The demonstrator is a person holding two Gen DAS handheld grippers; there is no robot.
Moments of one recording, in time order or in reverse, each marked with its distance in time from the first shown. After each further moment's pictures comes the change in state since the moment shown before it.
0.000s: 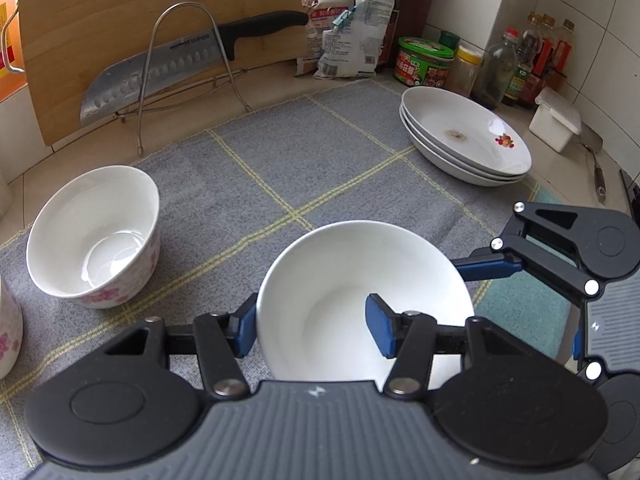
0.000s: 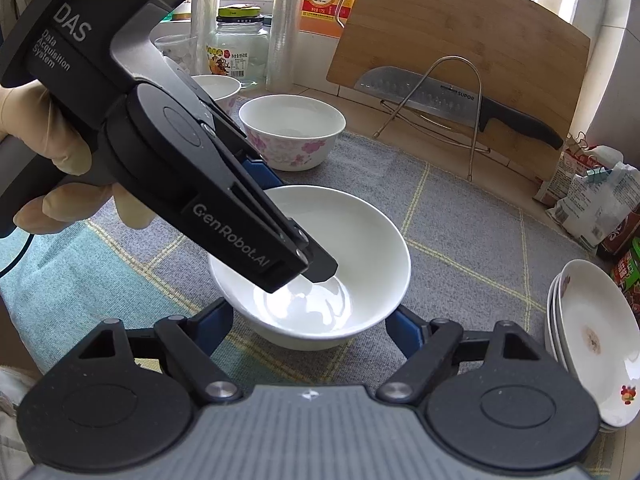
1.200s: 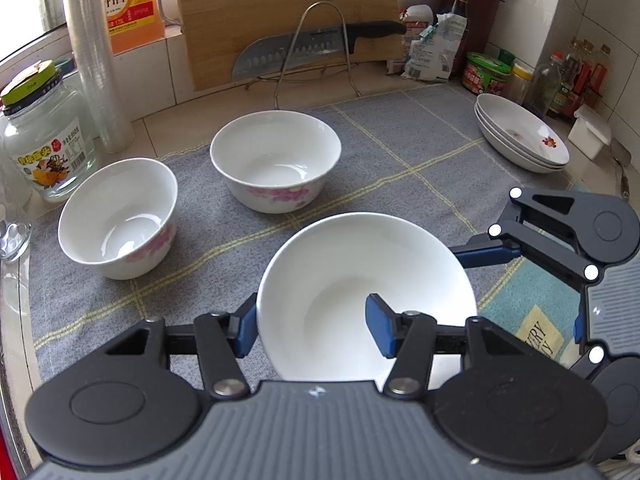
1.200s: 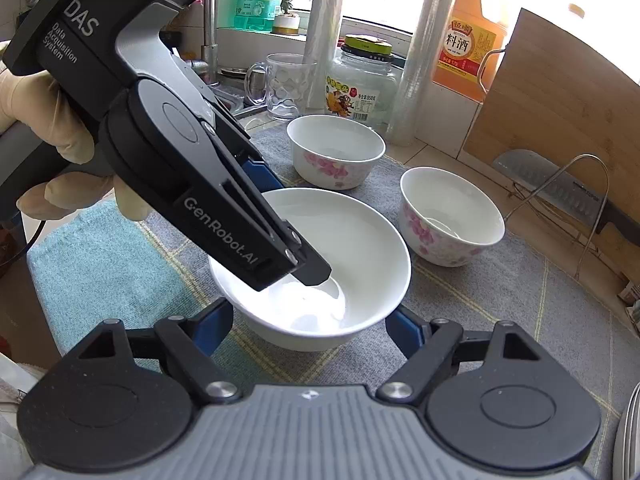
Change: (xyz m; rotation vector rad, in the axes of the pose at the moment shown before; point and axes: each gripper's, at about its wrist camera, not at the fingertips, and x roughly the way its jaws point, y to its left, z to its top) left arm -0.082 0.079 -0.061 -0.083 -0.008 0.102; right arm 0.017 0.103 0.057 -0.152 -0.065 0.127
